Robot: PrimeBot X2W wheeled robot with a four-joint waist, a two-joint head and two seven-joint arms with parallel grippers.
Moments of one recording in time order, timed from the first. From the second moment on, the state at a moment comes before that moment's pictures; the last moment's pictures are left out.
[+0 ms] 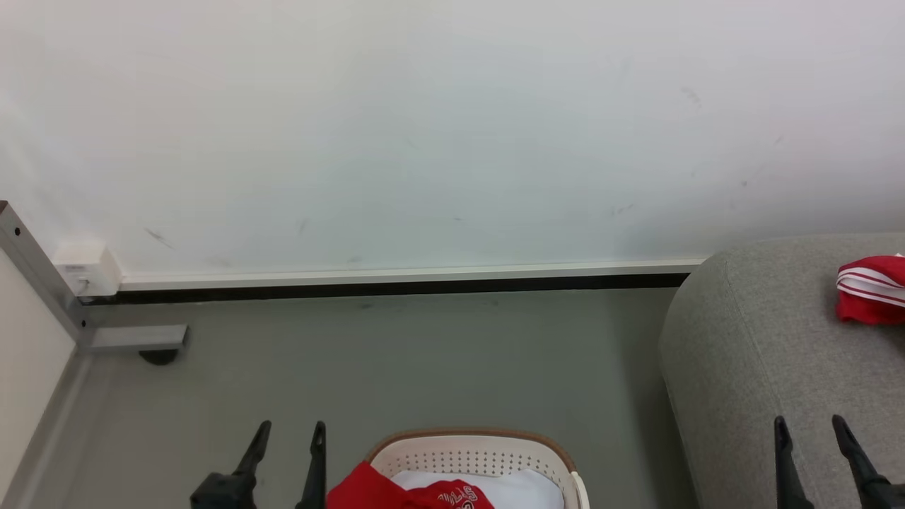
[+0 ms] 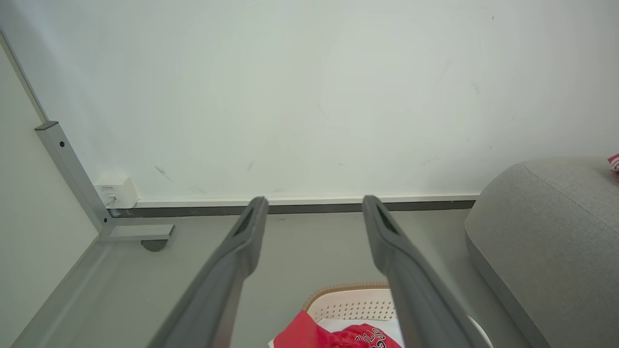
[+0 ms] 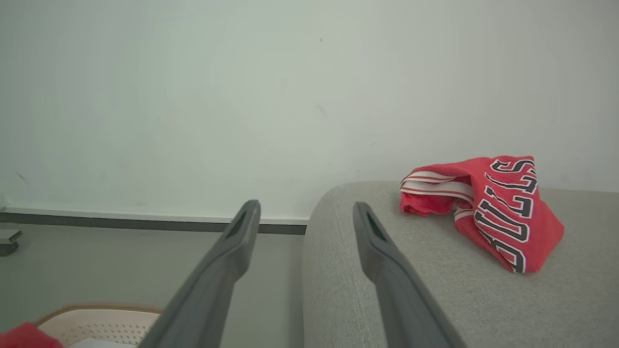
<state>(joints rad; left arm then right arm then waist) -0.04 0.22 -0.33 0.23 -0.31 0.22 -0.26 -0.01 -0.05 -0.15 0.30 0.04 0.13 -0.26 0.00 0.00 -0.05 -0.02</state>
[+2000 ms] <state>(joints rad) -0.79 0.19 -0.43 1.00 0.04 0.04 0.19 -0.53 -0.05 0.09 0.04 0.25 0.13 -0.26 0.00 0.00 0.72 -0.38</state>
